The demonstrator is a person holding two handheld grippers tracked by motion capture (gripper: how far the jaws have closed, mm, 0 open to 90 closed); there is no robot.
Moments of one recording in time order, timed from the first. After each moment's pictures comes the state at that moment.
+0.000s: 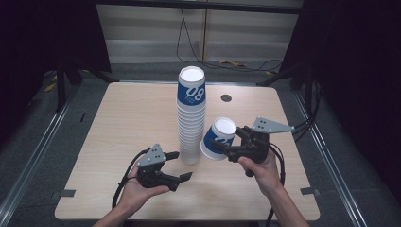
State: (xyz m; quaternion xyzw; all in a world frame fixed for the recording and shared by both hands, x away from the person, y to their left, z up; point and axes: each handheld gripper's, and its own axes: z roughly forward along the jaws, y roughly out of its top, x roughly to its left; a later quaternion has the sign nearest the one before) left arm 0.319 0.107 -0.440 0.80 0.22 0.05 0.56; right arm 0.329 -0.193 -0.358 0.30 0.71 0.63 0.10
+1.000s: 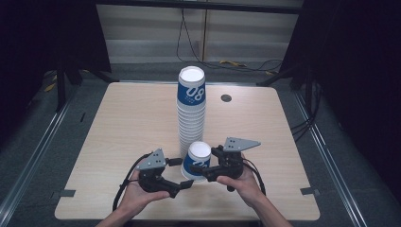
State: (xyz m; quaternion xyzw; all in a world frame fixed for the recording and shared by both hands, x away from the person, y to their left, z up) left arm 0.315 0.105 -0.449 0.80 0.20 0.01 0.57; right arm 0.326 -0.147 -0.423 0.25 0.75 0.61 0.02
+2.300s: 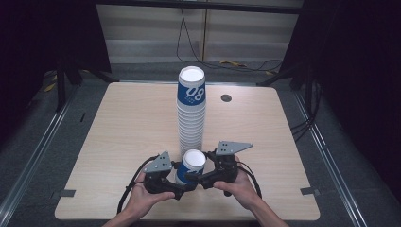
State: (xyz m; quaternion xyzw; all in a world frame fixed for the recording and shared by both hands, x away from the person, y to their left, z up) left arm 0.314 0.096 -0.459 0.81 0.19 0.01 0.56; right arm 0.320 -0.135 -0.428 0.26 0.77 0.59 0.00
